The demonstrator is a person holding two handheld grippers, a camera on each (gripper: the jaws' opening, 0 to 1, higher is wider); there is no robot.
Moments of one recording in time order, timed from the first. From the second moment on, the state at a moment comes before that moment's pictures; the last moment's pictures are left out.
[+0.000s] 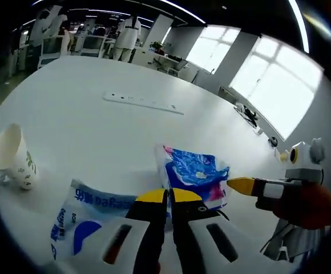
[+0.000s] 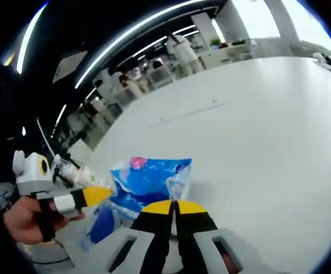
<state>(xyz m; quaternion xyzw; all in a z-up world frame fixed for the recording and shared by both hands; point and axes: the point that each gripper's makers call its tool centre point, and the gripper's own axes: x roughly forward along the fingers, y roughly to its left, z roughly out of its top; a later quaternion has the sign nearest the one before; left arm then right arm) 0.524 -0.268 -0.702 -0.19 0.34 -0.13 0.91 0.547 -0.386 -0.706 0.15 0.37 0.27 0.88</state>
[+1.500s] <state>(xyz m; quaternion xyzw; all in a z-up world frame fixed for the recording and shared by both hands) 0.550 -0.287 -0.754 -0.19 0.40 -0.10 0.89 0.597 -0.407 -0.750 0.15 0.40 0.26 0.87</state>
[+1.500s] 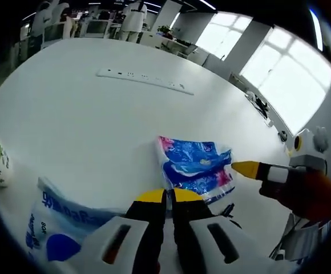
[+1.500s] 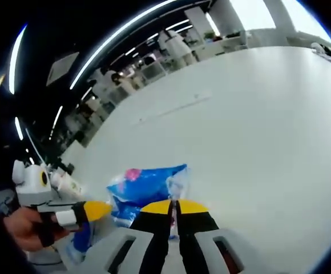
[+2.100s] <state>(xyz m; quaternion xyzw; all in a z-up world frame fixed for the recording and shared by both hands) 0.554 -0.286 -0.758 -0.19 0.41 -0.10 0.89 0.599 -0.409 -0.754 0.14 0.40 0.26 0.86</state>
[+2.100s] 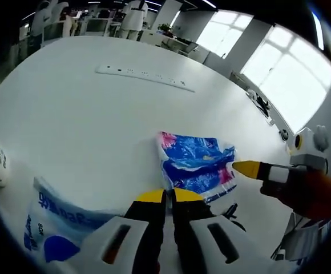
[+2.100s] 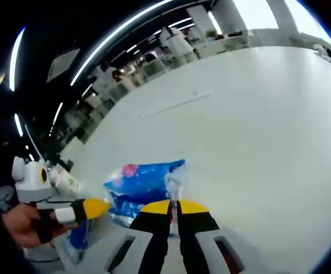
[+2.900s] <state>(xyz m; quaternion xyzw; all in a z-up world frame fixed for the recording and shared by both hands) 0.531 -0.308 -0.760 -0.17 0.42 -0.12 0.88 0.576 -0.429 -0.759 0.14 0.42 0.24 0.87</state>
